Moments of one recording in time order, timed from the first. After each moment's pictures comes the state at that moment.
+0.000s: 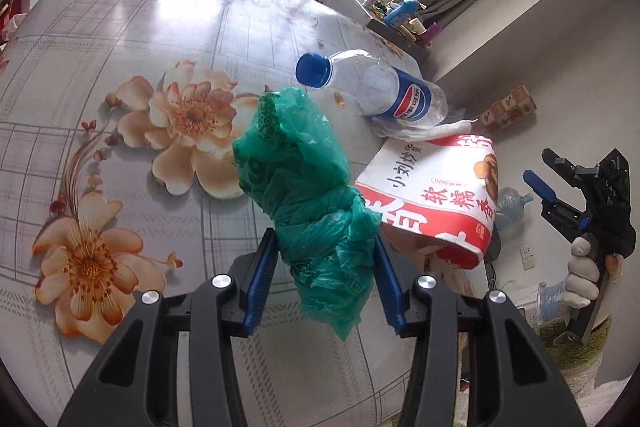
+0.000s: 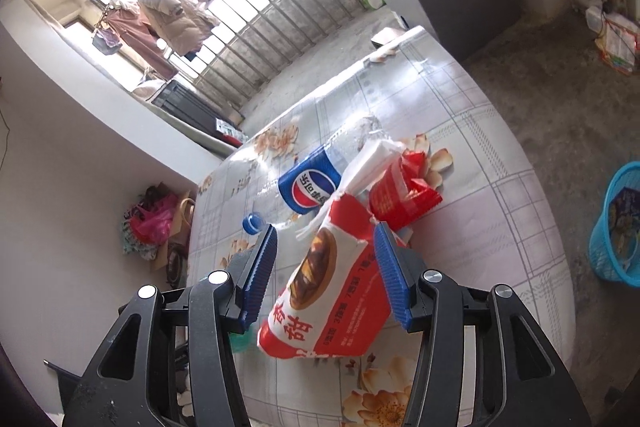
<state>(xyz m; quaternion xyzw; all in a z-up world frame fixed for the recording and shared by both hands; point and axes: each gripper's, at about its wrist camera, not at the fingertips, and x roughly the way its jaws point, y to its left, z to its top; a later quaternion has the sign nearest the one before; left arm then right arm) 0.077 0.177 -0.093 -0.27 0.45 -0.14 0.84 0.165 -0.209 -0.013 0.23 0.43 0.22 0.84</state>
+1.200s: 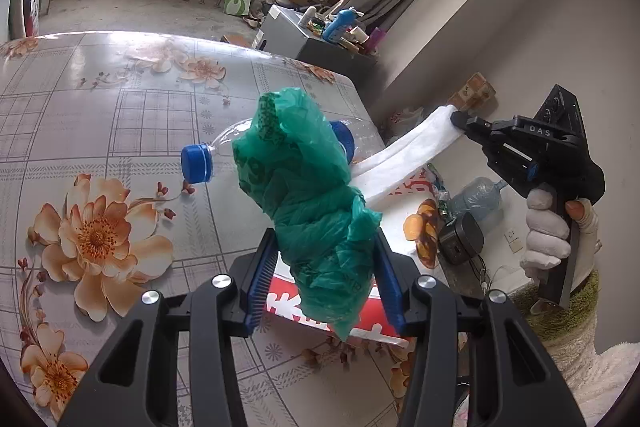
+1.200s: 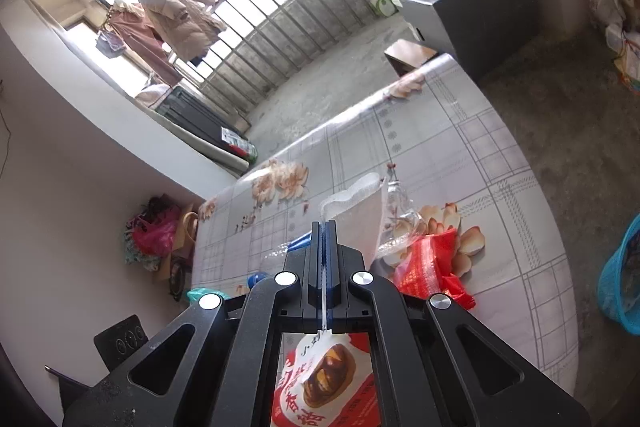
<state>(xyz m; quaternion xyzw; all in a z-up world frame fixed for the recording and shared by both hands) 0.136 0.126 -0.043 -0.22 0.40 -0.21 0.86 0.223 -0.194 0.016 0.23 0.41 0.25 0.85</state>
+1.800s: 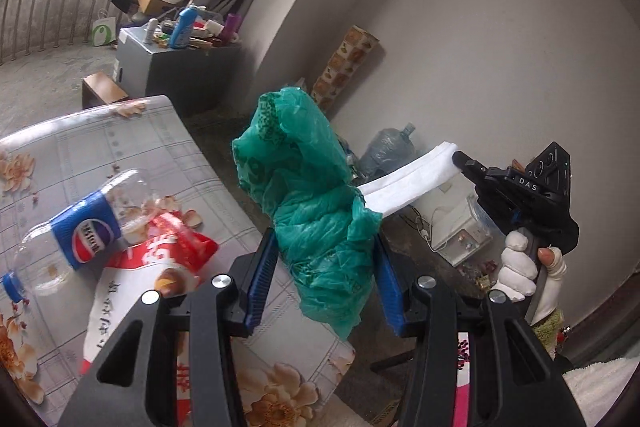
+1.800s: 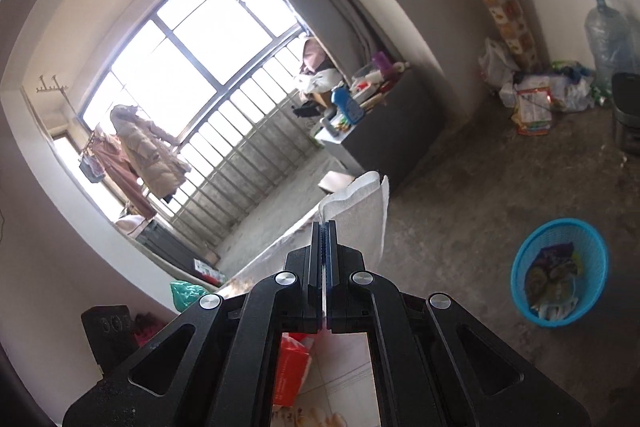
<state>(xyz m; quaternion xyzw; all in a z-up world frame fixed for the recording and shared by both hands) 0.153 -0.059 0.053 -0.12 0.37 -0.41 0.82 0.077 -0.401 0.052 0.32 0.23 0.08 0.92</state>
